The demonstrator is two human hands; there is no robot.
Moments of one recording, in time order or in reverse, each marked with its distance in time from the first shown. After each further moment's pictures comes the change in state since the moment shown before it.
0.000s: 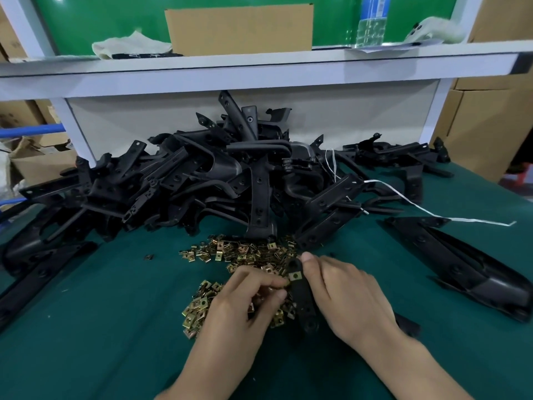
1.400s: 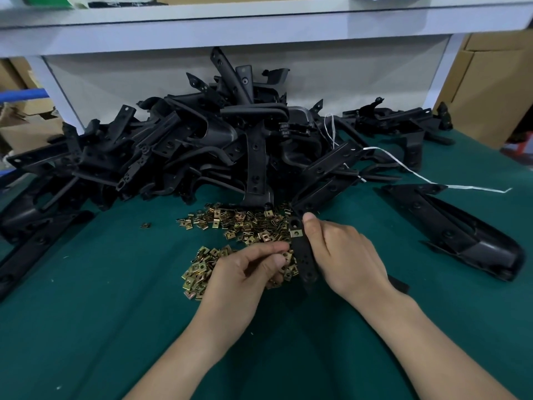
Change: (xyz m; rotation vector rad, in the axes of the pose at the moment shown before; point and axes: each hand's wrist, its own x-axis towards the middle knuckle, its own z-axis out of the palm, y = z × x) left_hand -0.001 0.015 0.004 -0.569 -0.108 -0.385; right_hand 0.003 0.005 -0.001 0.104 0.006 0.087
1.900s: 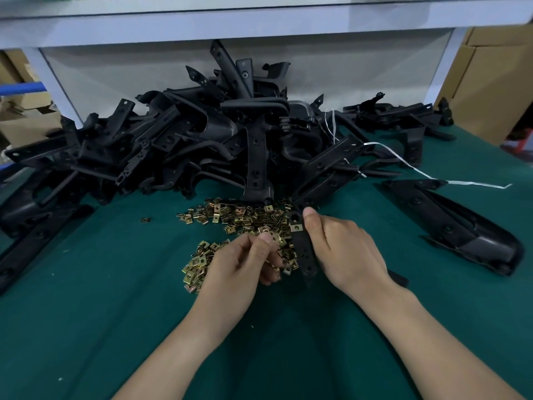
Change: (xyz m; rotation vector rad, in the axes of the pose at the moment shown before) left_hand 0.003 -0.002 -0.001 -0.049 0.022 -0.024; right_hand 0.000 0.000 -0.001 0.015 0.004 -0.008
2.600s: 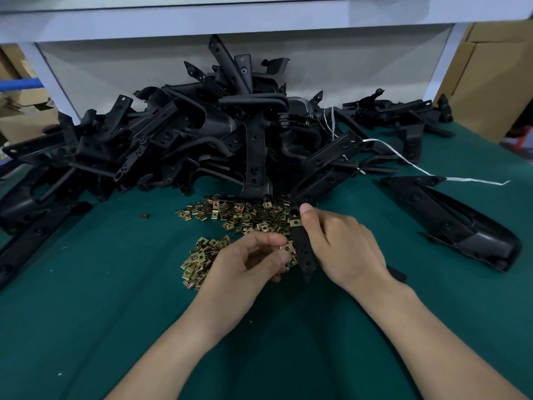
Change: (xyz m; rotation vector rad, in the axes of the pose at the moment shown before) left_hand -0.005 0.004 -0.001 -0.024 -0.105 -0.027; right_hand -0.002 -0.001 0.000 0.003 0.025 -0.026
